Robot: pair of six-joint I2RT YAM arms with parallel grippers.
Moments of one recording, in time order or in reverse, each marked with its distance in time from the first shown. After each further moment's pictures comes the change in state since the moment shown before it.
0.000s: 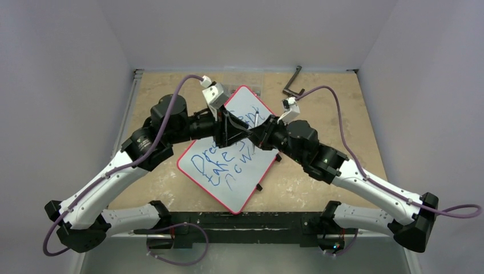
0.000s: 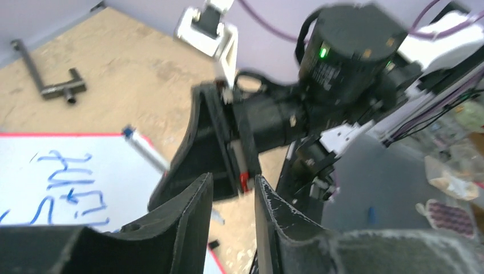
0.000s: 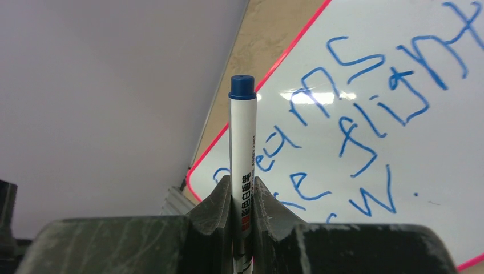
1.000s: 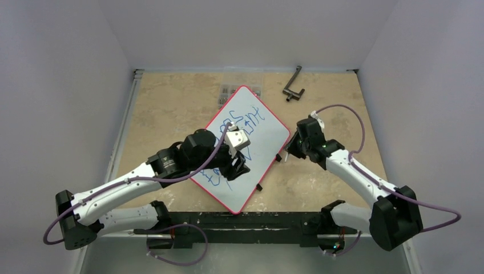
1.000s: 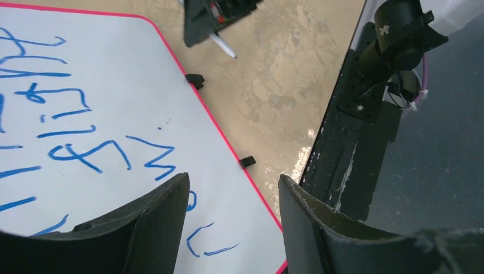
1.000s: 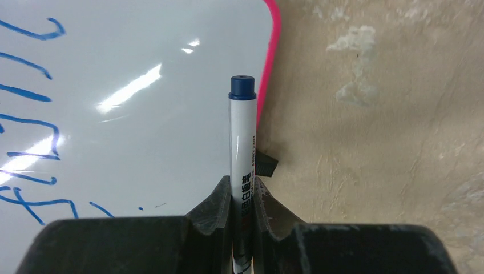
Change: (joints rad) left arm -0.172 -0.064 -0.424 -0.007 -0.231 0.217; right arm -0.484 0.165 -0.155 -0.304 -0.007 -0.034
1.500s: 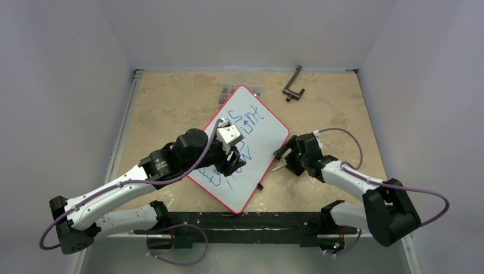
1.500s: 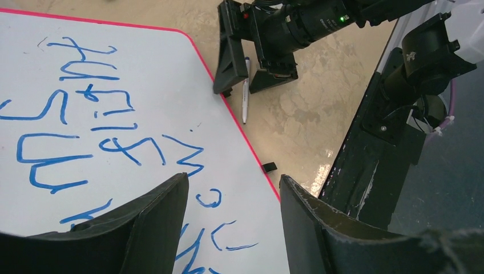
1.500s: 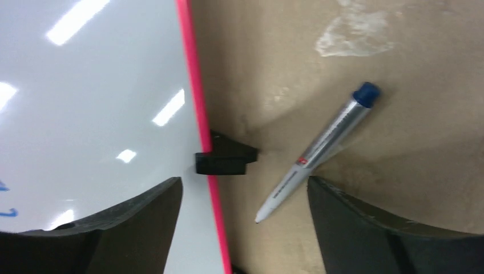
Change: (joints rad) left arm 0.019 -0.075 0.001 -0.010 -0.117 -0.002; right arm 0.008 0.012 -0.353 0.319 -0.090 0.334
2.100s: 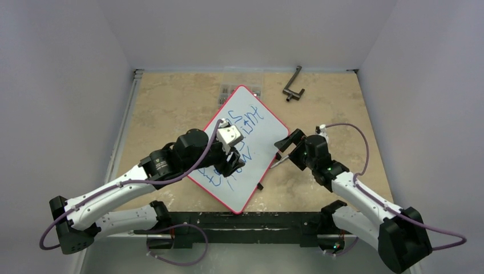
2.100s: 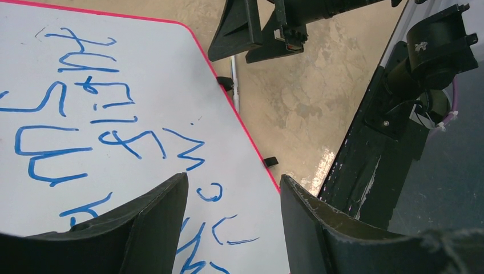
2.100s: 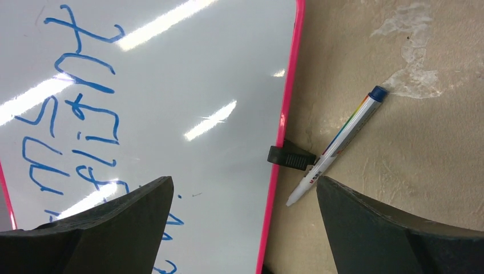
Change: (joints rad) left arm 0.002 -0.001 0.000 -0.021 -0.008 -0.002; right arm 0.002 -0.227 -0.018 0.077 0.010 -0.099
